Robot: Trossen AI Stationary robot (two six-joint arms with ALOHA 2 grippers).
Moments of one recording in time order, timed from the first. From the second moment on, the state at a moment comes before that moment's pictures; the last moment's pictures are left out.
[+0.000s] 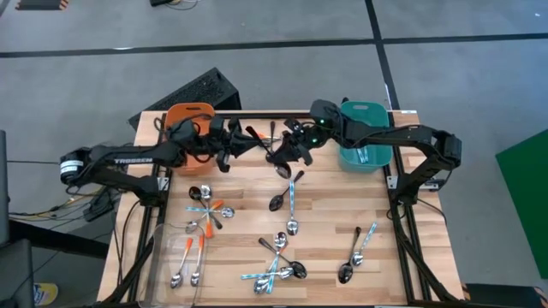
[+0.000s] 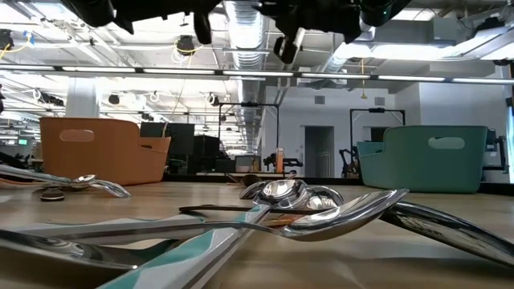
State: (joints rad) left arm 0.33 1.17 0.72 0.69 0.33 -0.45; right arm -0.31 1.57 1.18 0.26 -0.79 0.65
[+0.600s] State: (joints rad) left arm 0.46 0.77 0.72 0.02 0.18 -0.40; right arm -0.36 1.57 1.18 0.12 -0.67 0.62
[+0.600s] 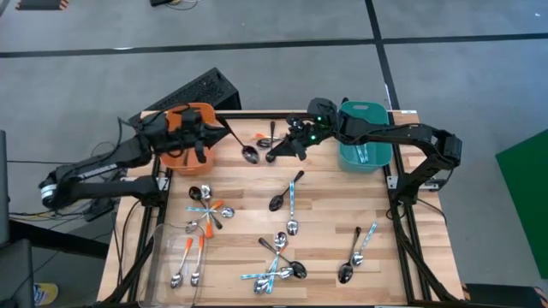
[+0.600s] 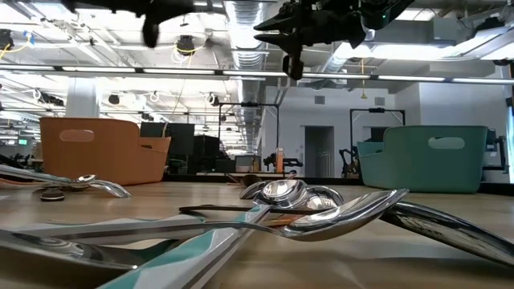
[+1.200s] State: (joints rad) left arm 0.57 0.70 0.83 -0.66 -0.29 -0.50; right arm -0.36 1.57 1.18 0.04 -0.68 0.57
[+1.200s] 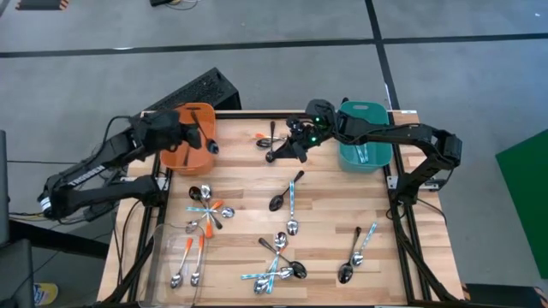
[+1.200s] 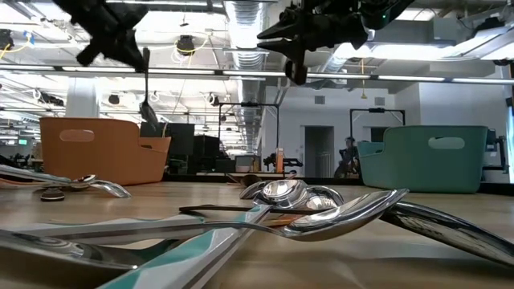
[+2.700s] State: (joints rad) left arm 0.62 1.00 1.09 -0.57 0.02 -0.33; right arm -0.39 1.57 1.18 -0.21 -0.27 0.49
